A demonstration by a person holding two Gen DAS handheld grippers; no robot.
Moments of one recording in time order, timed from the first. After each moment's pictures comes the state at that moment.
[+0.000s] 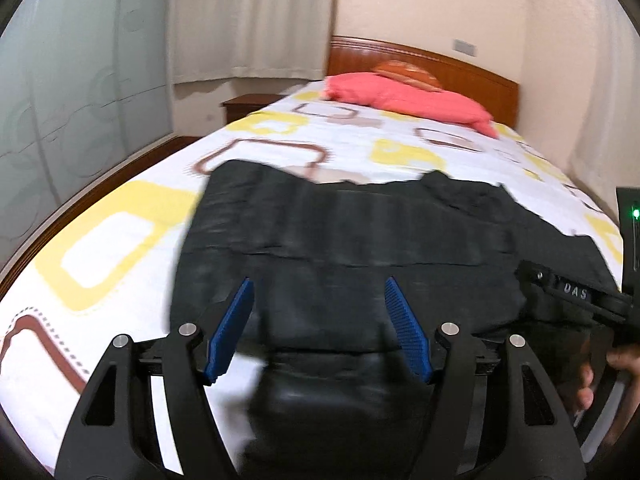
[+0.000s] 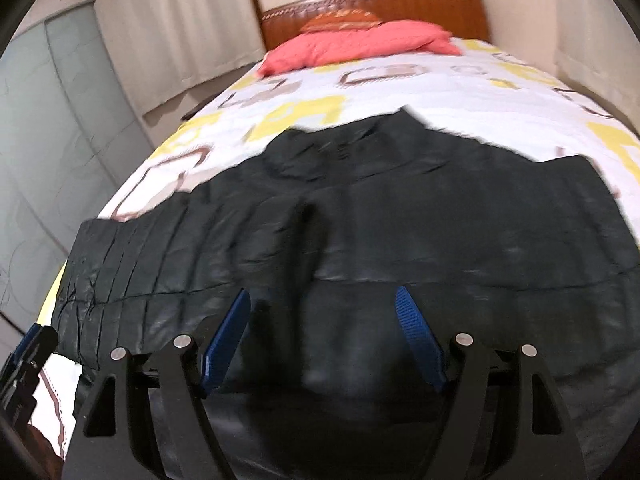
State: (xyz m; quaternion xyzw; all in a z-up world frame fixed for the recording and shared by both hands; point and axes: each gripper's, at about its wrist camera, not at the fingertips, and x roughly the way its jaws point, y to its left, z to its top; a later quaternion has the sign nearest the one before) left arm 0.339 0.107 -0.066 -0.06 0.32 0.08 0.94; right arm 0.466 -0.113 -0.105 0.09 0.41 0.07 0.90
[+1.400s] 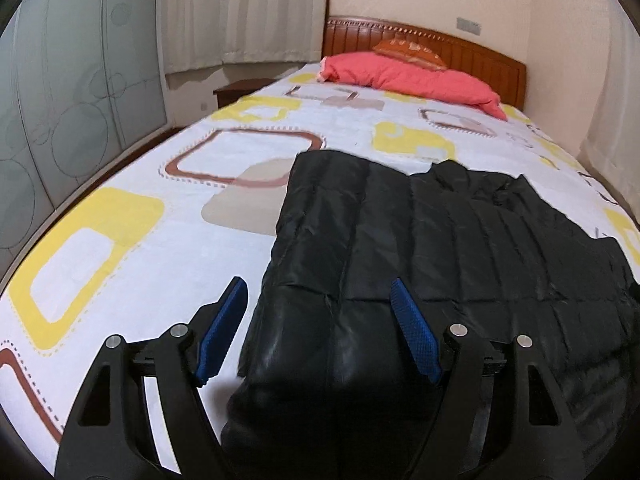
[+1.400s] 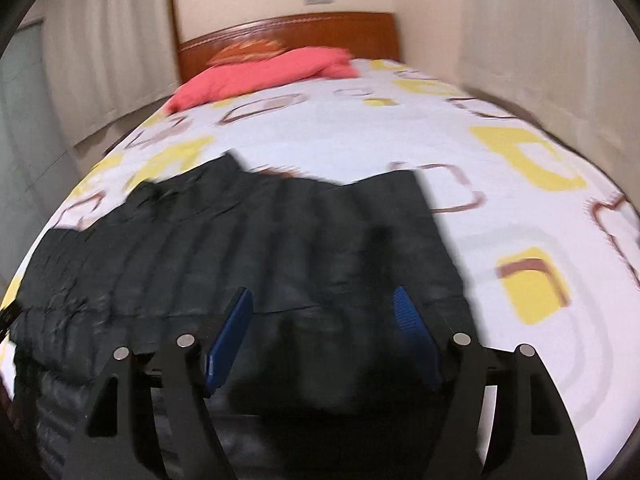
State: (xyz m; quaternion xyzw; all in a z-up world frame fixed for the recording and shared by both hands) left arm 0.420 0.095 -0.088 -0.05 0.36 0.08 0.93; right arm 0.438 -0.278 -0.097 0.08 0.37 -0.06 0.92
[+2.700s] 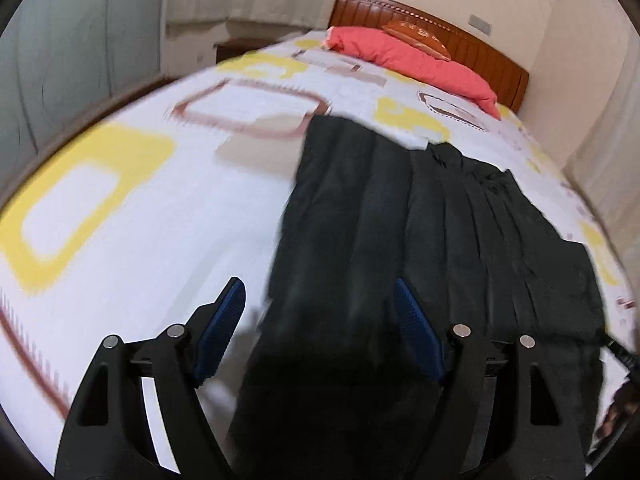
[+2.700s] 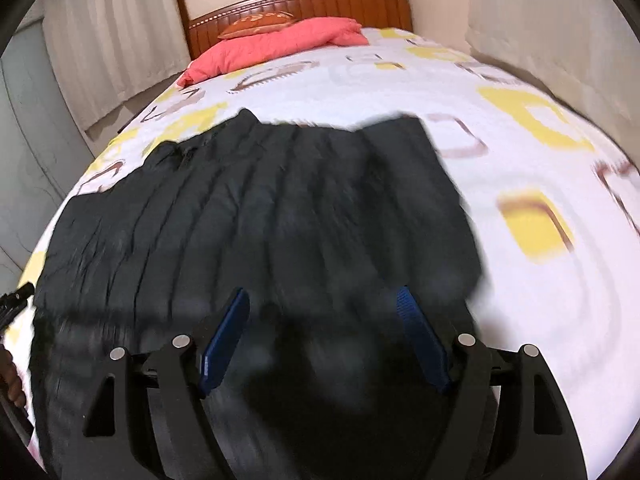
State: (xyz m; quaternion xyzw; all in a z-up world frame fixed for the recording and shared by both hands) left arm 0.360 0.131 -0.085 -0.14 0.41 0.04 0.90; right arm 0.369 -0.294 -0.099 0.11 0.42 -0.04 0.90
